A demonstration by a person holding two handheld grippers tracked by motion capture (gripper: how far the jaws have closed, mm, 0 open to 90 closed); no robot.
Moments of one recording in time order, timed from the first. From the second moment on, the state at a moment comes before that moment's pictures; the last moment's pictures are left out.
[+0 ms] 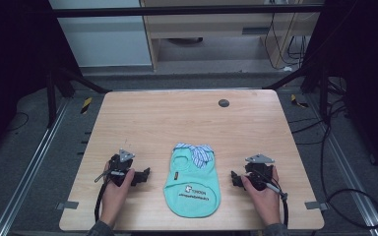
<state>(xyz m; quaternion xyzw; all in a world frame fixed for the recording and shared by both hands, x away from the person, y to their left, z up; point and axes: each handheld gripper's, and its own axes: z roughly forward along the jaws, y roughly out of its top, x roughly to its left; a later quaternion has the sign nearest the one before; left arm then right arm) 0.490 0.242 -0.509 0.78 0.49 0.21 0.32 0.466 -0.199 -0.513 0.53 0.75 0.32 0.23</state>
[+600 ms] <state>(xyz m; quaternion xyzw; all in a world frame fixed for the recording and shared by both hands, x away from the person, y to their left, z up) 0.479 0.239 -0.509 0.79 0.48 0.21 0.32 0.465 -0.197 -0.513 0.53 0.75 0.32 0.23</state>
